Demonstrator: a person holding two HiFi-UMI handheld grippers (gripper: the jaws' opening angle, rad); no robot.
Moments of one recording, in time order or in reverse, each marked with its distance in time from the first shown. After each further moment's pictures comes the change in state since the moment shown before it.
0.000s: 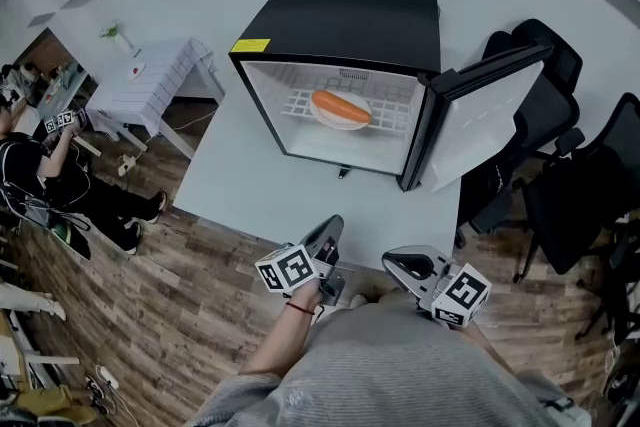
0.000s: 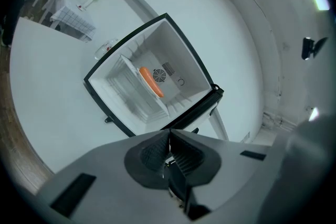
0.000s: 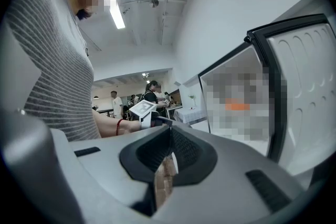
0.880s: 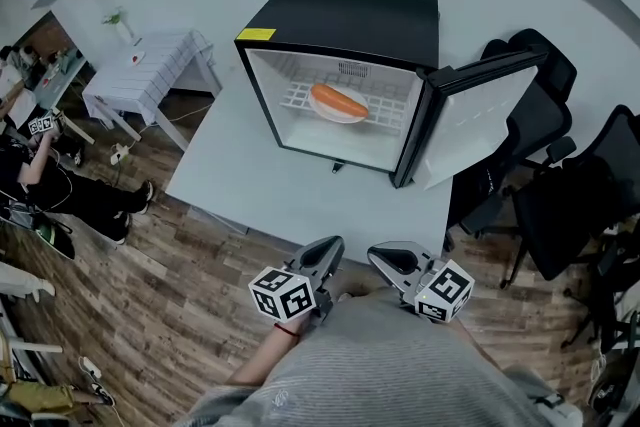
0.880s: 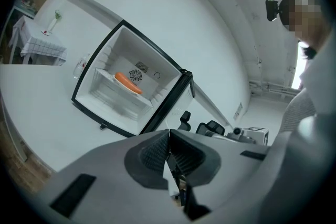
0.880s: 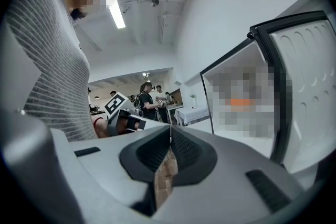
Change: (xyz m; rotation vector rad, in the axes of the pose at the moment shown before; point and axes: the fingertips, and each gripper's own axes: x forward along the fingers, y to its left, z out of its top) left arm -0.047 -0.053 -0.041 0.315 0.071 -0.058; right arm 0.009 0.012 -0.012 0.009 0.004 0.008
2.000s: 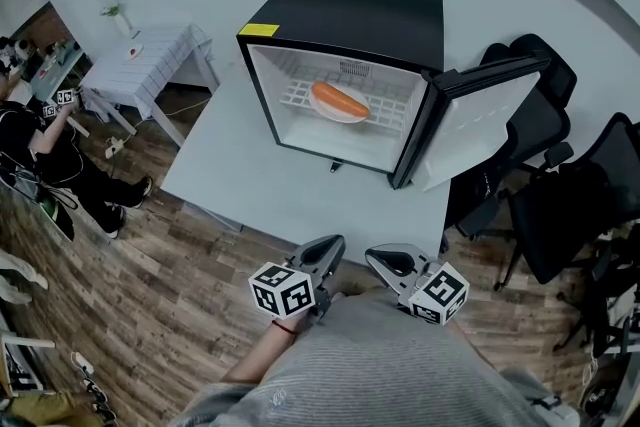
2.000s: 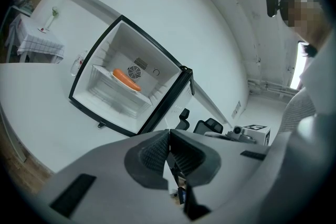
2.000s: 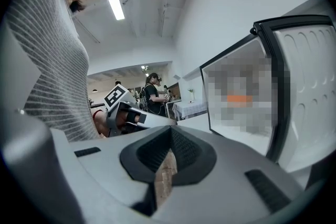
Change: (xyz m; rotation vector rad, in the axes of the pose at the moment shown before) left arm 0.008 0.002 -0.002 -0.003 0.032 -0.019; right arm 0.005 -0.003 -0.011 -0.028 0.073 -0.024
